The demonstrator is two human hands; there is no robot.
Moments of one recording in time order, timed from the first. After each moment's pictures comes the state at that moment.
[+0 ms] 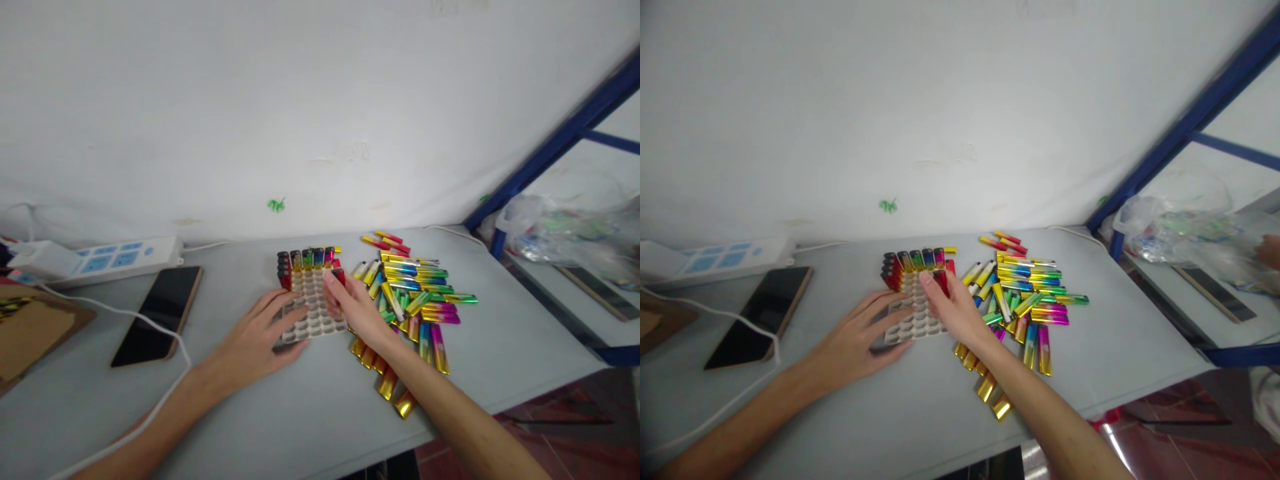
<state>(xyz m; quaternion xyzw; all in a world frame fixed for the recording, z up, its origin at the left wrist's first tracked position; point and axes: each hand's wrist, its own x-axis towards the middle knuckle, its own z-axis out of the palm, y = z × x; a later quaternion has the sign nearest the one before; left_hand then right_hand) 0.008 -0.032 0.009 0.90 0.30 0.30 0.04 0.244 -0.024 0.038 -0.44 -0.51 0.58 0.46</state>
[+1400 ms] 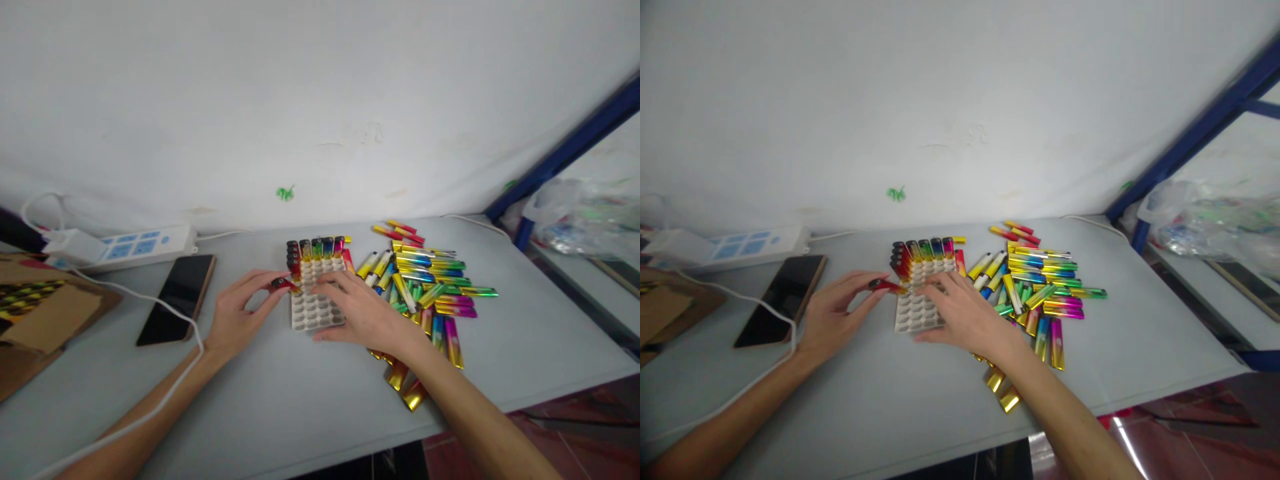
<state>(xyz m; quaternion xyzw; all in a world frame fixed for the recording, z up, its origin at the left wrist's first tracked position) -0.007 -0.020 0.028 0.79 0.39 0.45 0.13 0.266 -0.036 0.035 -0.37 -0.88 0.18 0.22</state>
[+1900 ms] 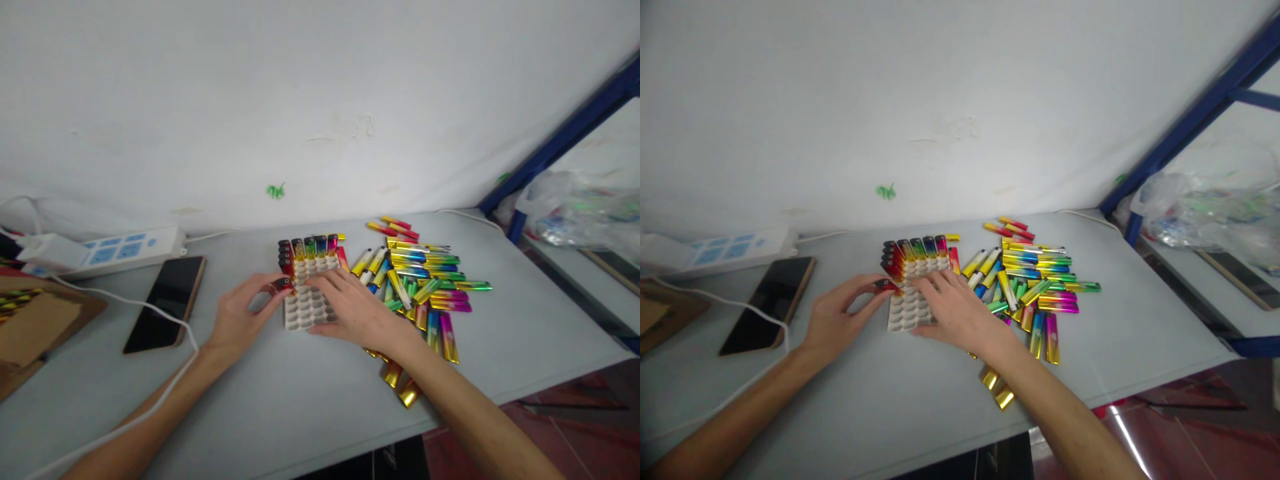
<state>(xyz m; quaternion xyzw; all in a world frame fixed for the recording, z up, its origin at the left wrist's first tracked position) -0.001 -0.018 0.015 0.80 0.42 0.42 0.11 0.261 -0.035 0.037 -0.40 -0.88 0.17 0.19</state>
